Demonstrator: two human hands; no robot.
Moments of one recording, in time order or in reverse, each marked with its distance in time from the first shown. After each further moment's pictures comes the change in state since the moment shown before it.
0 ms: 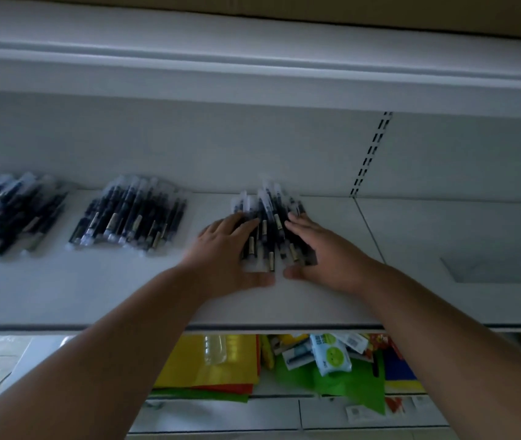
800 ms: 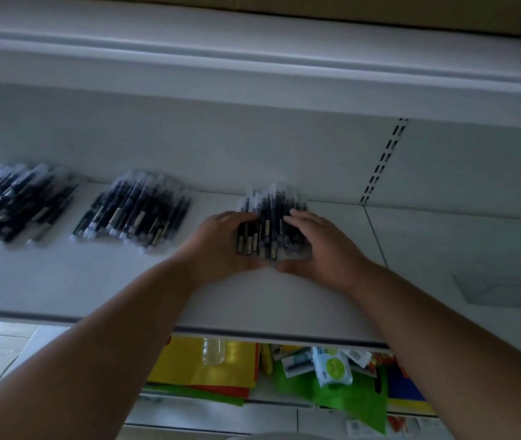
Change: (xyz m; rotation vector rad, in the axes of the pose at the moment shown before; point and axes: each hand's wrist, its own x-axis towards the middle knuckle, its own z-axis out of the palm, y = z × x) left_hand 0.013 -0.008 -0.002 -0.268 0.128 -0.084; right_hand 0.021 0.008 0.000 -0.026 0.159 -0.100
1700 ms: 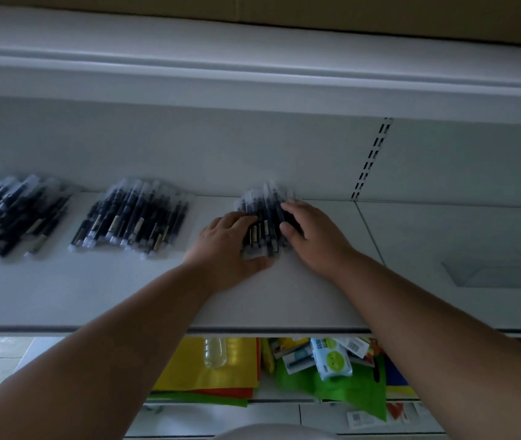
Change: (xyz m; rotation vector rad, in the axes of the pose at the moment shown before) left_hand -0.003 0.007 0.009 0.202 0.019 0.047; right_hand 0.016 -0.014 0.008 0.021 0.107 0.157
